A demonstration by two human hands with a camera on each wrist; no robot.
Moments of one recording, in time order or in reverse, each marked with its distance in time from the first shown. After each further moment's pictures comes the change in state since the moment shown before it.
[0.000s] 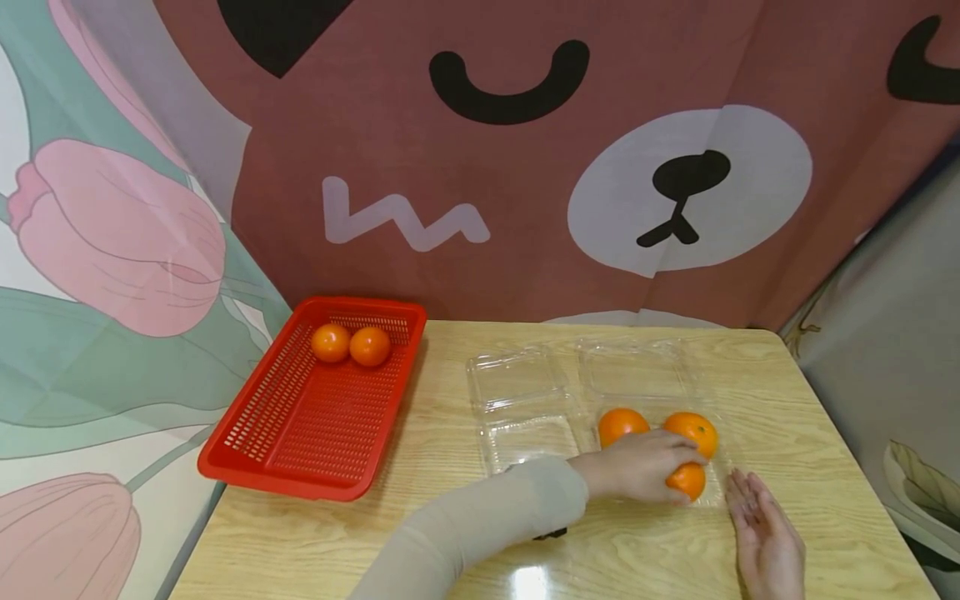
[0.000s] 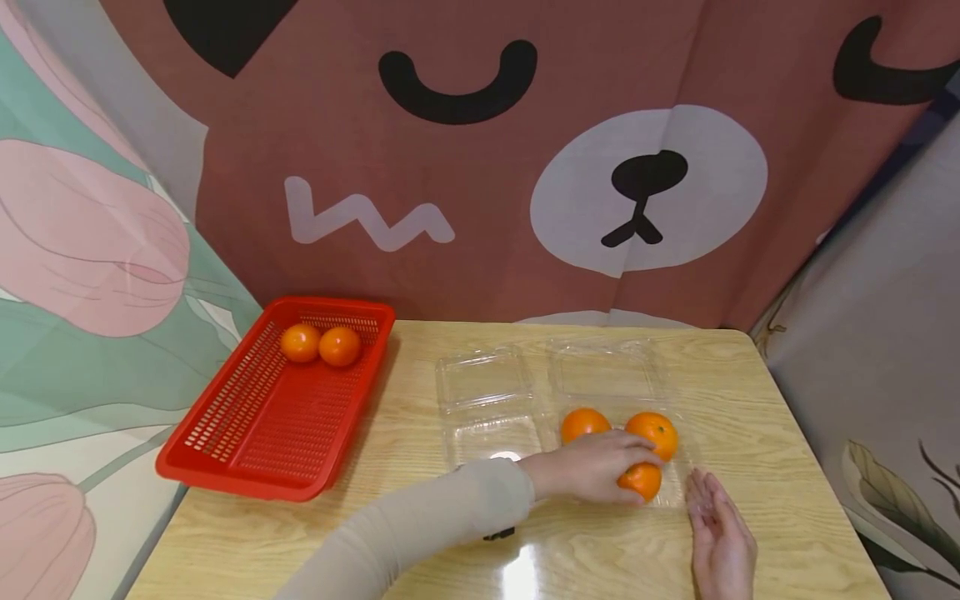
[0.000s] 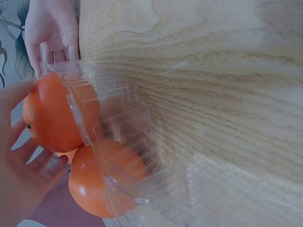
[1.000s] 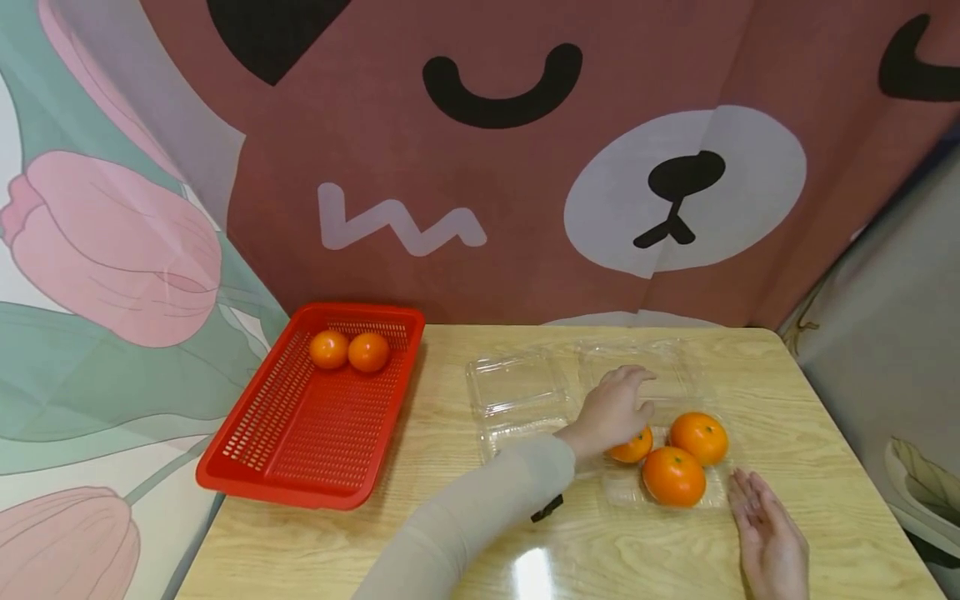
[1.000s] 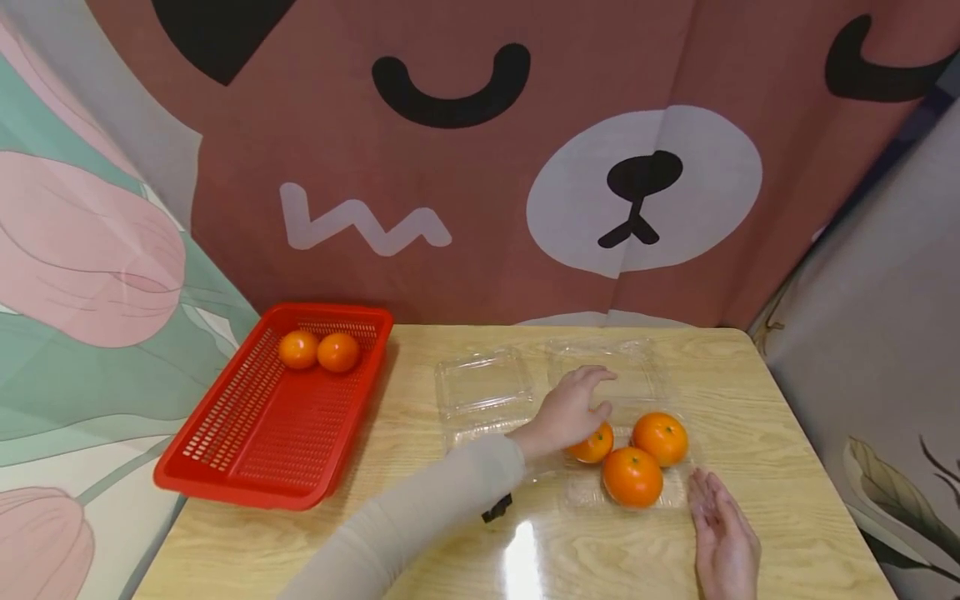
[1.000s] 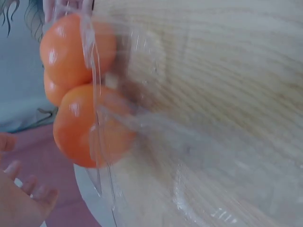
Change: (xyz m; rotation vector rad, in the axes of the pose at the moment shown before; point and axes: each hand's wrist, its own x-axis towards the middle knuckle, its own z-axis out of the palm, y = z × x) left_hand 0.002 -0.042 -0.022 -0.343 0.459 -0.331; right_hand 0.001 -0.003 0.003 -0.081 0.197 -0.009
